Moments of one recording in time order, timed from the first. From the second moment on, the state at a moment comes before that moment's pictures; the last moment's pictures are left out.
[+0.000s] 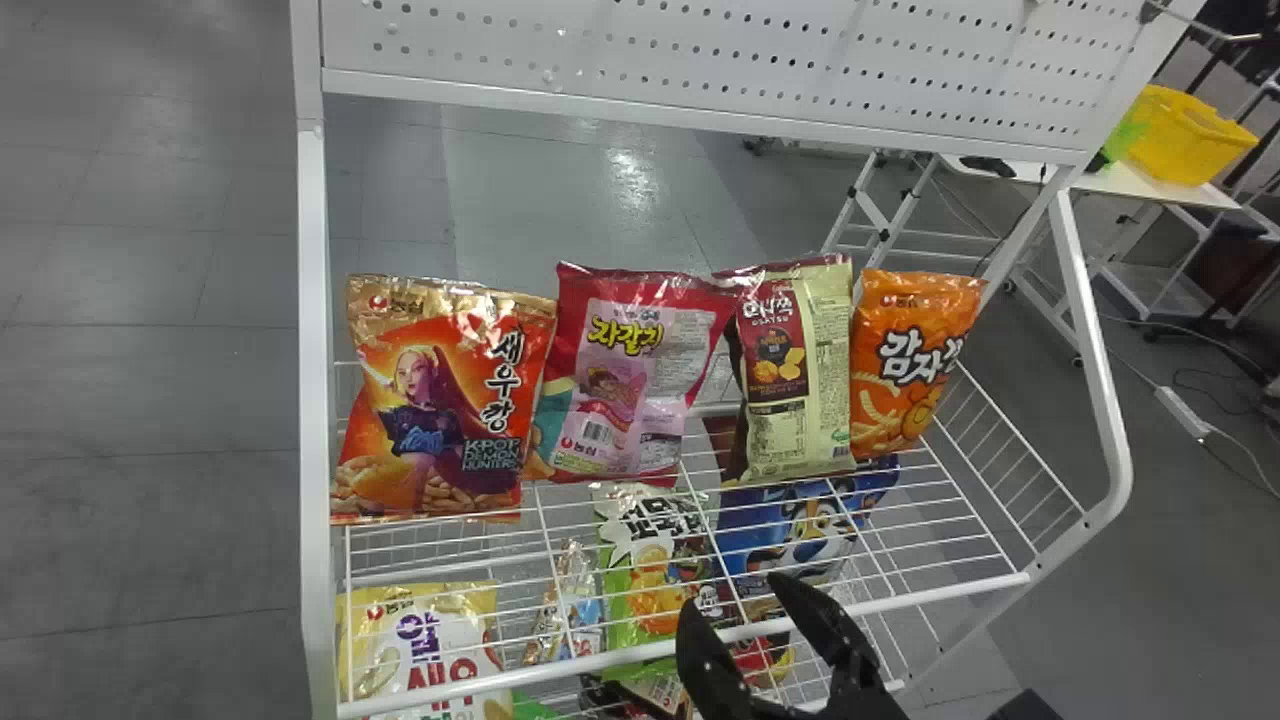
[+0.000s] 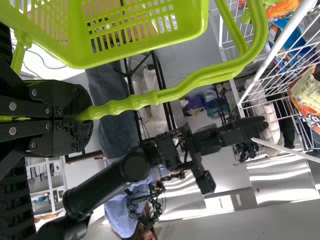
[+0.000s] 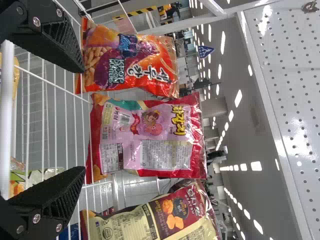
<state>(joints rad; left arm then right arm) 0.63 0.25 0.07 -2.17 0.10 1.29 -1.57 0.75 0.00 -0.21 -2.02 -0.29 -0.13 0.51</state>
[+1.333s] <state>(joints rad) 0.62 0.28 0.07 -2.18 0.12 1.31 -1.57 0.18 0.00 -0.14 -1.91 -0.15 0.44 0.36</state>
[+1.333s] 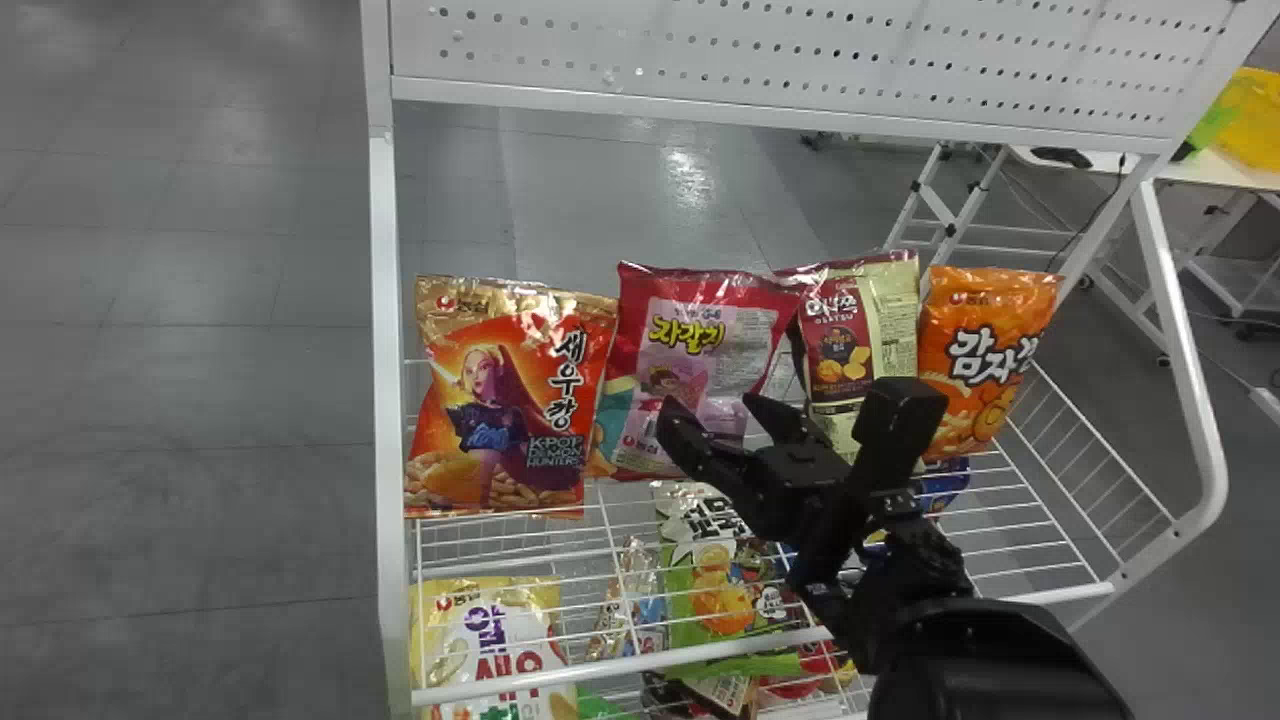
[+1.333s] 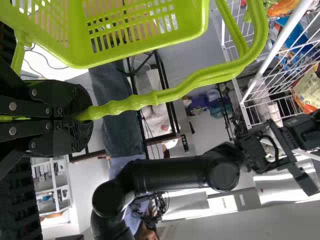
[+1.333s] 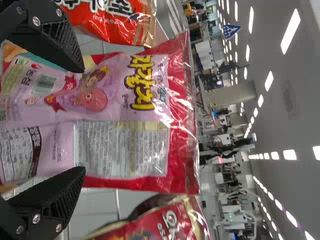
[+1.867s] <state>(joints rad) 0.62 0.29 0.07 -2.18 0.12 1.32 -1.57 0.07 0.00 -0.09 -1.79 -0.07 0.45 0.30</state>
